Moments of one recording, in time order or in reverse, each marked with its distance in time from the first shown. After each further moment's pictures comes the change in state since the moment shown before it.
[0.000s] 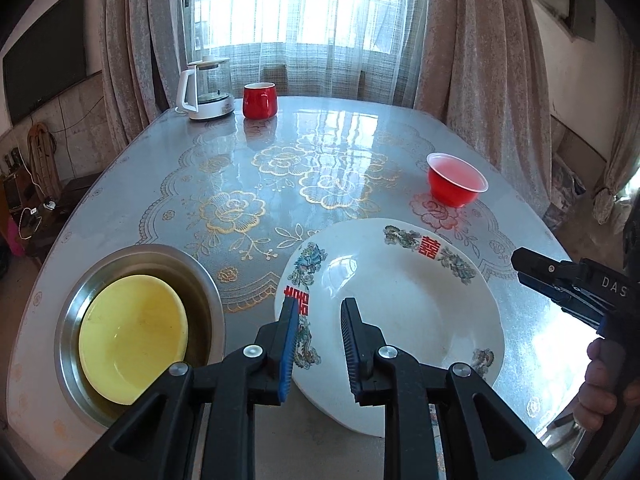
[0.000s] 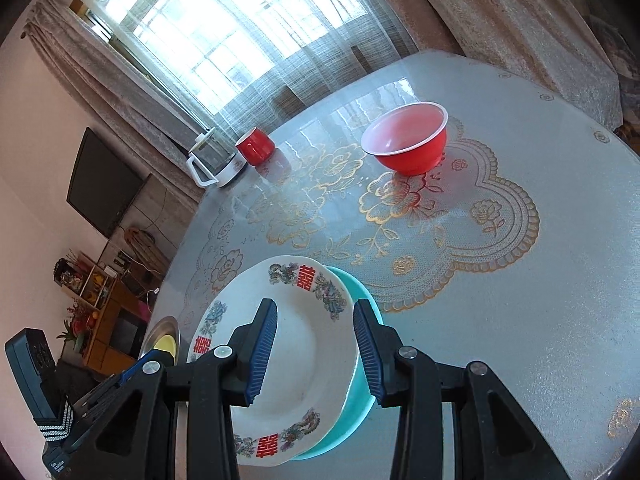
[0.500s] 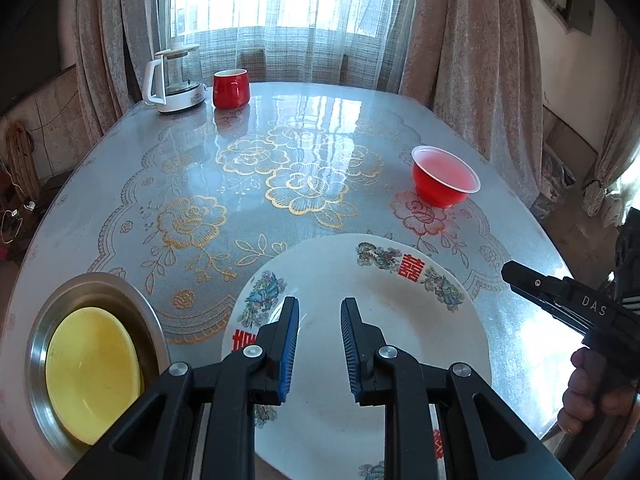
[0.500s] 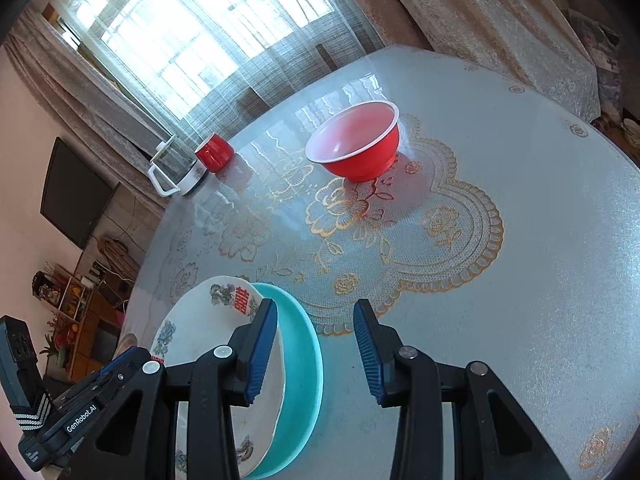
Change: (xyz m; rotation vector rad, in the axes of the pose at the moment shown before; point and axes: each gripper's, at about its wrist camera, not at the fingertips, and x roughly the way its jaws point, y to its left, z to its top) left arm 0.039 -0.022 0.036 0.027 0.061 -0.048; right arm 0.014 -0.035 0.020 0.031 0.003 -0.095
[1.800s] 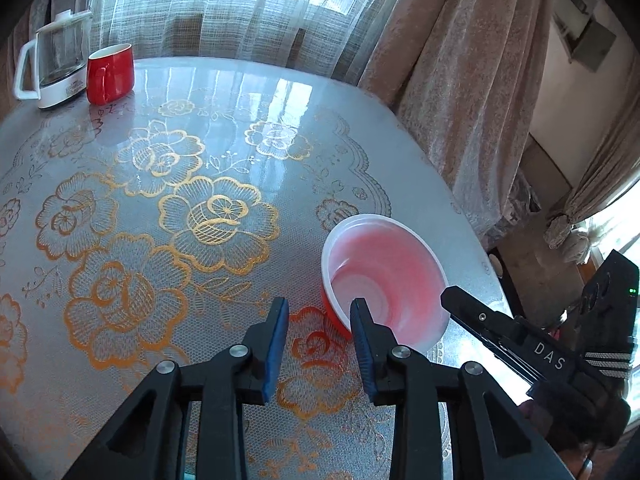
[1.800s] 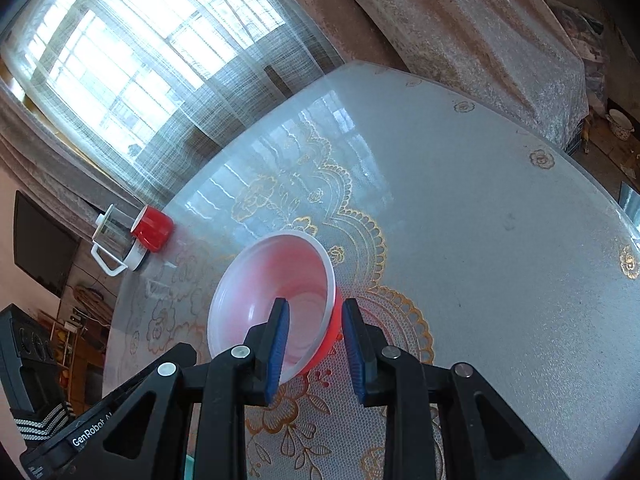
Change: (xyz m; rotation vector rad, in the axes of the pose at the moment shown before) left arm 0.164 -0.096 0.147 -0.111 0.092 -0.241; right arm 0.079 -0.069 0.152 0.109 -0.023 -0.067
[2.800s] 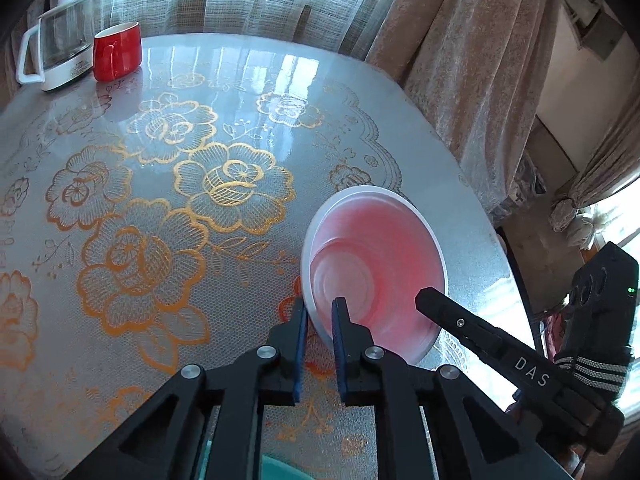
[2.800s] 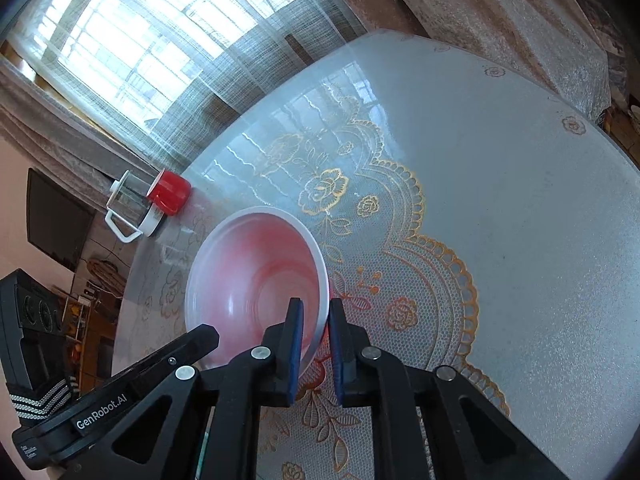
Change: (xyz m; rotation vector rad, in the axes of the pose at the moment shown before) left arm -0.008 0.009 -0.012 0.002 0.102 0.028; right arm 0.012 0.015 -0.024 -0.041 0.114 0.065
